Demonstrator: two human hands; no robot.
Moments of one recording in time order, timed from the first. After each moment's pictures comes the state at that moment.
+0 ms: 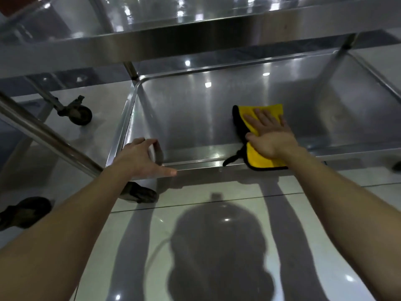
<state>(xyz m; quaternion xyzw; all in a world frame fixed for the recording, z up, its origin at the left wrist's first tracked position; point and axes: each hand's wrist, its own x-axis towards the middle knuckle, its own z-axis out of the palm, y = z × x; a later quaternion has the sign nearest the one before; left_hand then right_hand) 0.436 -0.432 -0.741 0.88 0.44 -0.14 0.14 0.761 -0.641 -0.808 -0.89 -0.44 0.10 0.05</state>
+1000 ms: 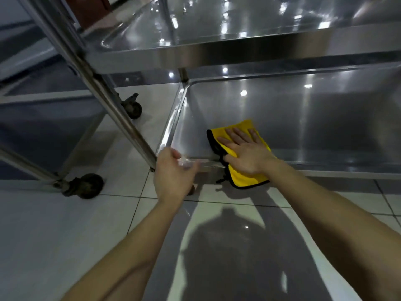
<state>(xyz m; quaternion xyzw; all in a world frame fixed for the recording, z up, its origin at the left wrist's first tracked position) 0.386 -0.490 -0.787 0.73 0.57 0.30 0.20 0.636 -0.543 -0.815 -0.76 -0.65 0.09 0.04</state>
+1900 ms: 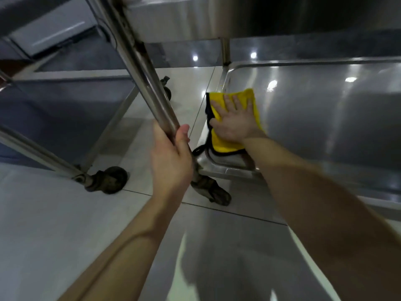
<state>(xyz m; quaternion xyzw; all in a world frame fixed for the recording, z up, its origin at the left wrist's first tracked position) 0.332 -0.414 -0.747 0.67 0.51 0.46 0.28 0.551 -0.329 -0.813 -0.79 -0.61 0.07 0.06</state>
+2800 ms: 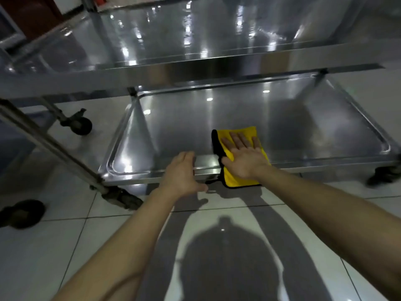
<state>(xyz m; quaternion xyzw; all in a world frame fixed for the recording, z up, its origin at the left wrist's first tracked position) 0.530 -0.556 -0.763 0.91 0.35 0.00 0.20 0.752 -0.655 -0.816 -0.85 -0.52 0.09 0.04</state>
